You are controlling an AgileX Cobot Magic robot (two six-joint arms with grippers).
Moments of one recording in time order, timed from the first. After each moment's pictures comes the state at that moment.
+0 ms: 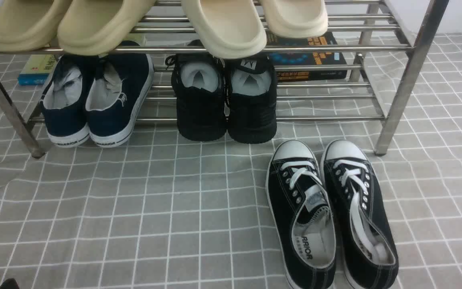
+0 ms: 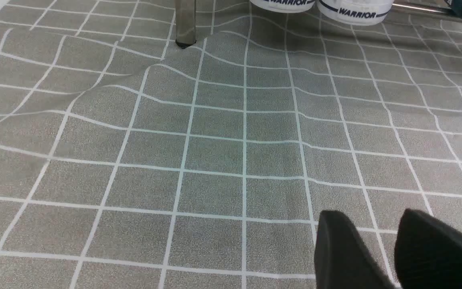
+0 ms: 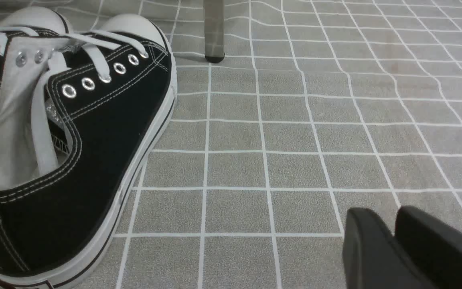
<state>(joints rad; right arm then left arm) 0.00 -0.01 0.01 0.01 0.40 -0.01 -0.05 -0.01 0.03 0.11 0.38 -0.22</state>
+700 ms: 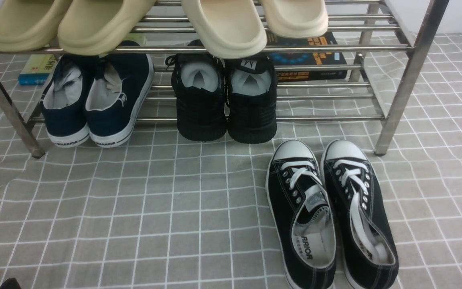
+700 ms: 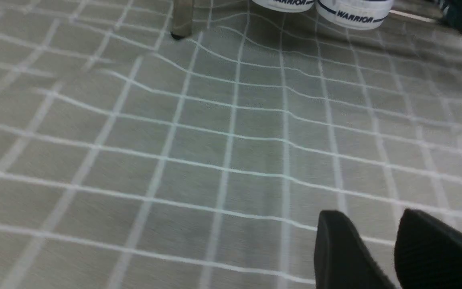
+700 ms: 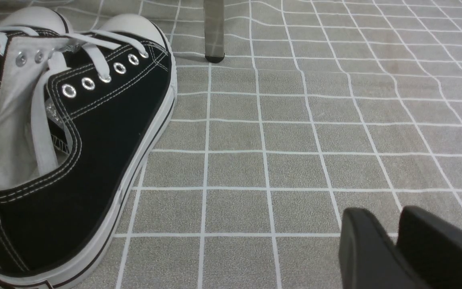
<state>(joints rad) 0.00 -0.01 0.01 0.01 0.40 -0.01 -0.05 -0.01 0.03 0.01 0.37 -0.31</state>
